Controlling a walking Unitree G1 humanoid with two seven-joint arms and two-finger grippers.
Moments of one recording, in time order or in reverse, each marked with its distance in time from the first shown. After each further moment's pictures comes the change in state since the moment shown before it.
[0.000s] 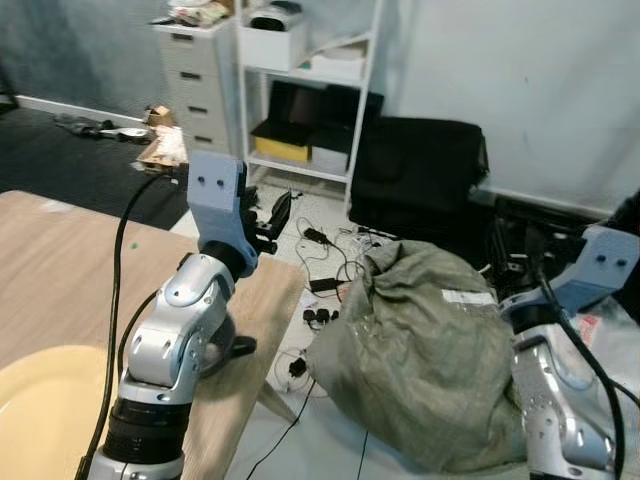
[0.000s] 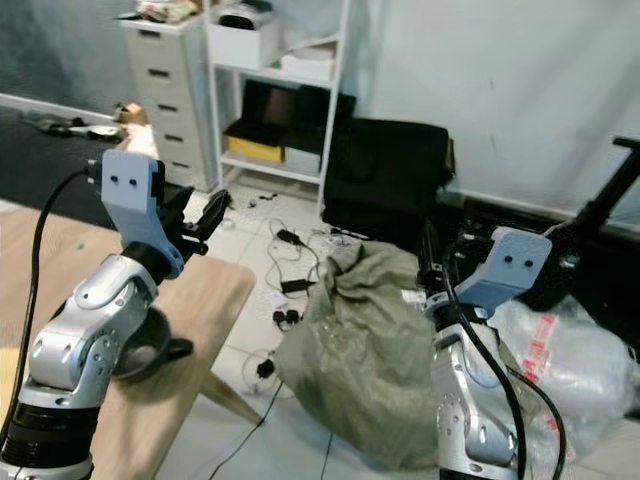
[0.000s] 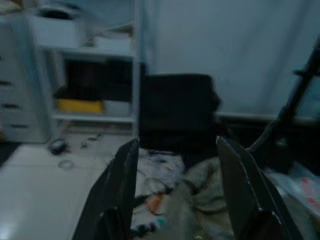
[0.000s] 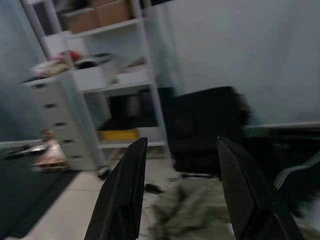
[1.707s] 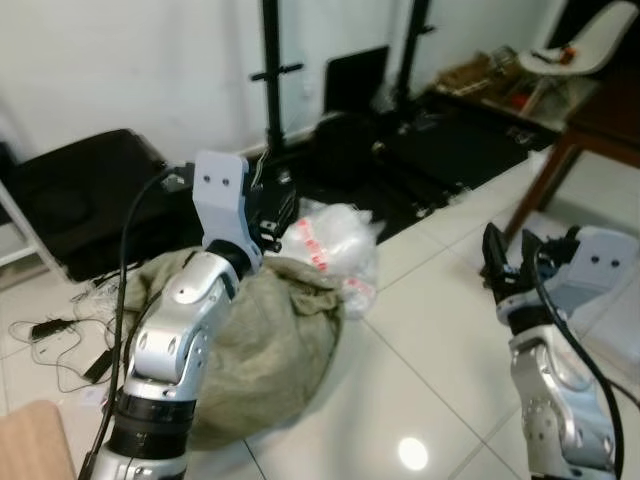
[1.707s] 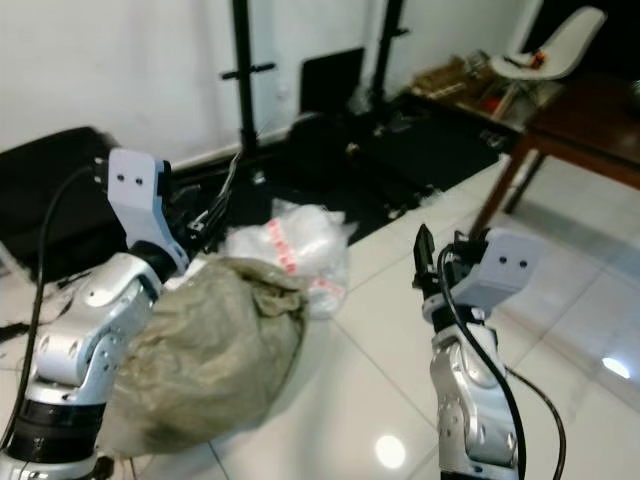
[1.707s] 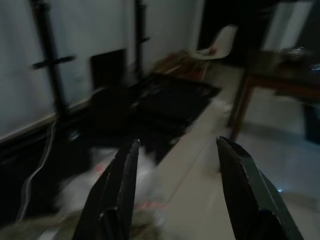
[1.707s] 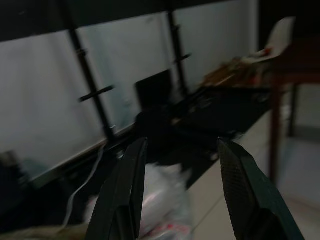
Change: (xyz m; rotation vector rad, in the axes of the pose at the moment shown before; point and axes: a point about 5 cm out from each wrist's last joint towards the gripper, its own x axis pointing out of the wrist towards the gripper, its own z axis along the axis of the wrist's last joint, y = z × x) left arm 0.003 -0.006 0.004 0.002 -0.023 -0.032; right arm 0.001 -0.002 0.002 -0.019 -0.004 0.001
